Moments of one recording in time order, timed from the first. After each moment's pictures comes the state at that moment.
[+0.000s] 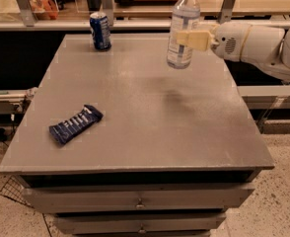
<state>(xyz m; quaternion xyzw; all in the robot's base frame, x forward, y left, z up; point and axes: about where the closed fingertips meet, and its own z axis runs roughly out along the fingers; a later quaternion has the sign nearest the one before) 0.659 -0.117 0.973 -0.29 0.68 0.36 0.57</state>
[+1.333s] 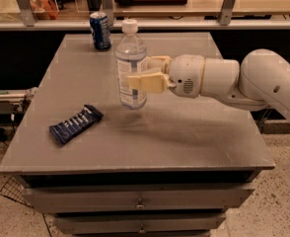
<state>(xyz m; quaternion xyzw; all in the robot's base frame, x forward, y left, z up) 0.542 0.012 0.938 -0.41 0.61 0.43 0.53</state>
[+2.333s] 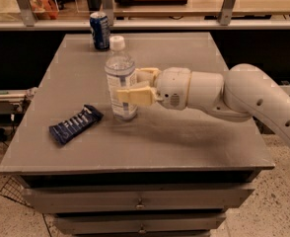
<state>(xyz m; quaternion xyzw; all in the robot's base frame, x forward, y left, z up) 0.534 0.040 0.909 -0.43 0.60 0.42 0.53</state>
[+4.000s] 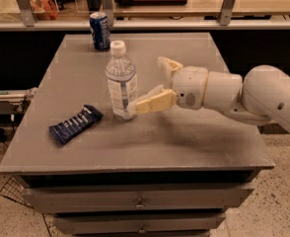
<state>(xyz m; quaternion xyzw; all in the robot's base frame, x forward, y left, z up) 0.537 0.003 0.913 -0.41 0.61 0.39 0.55</state>
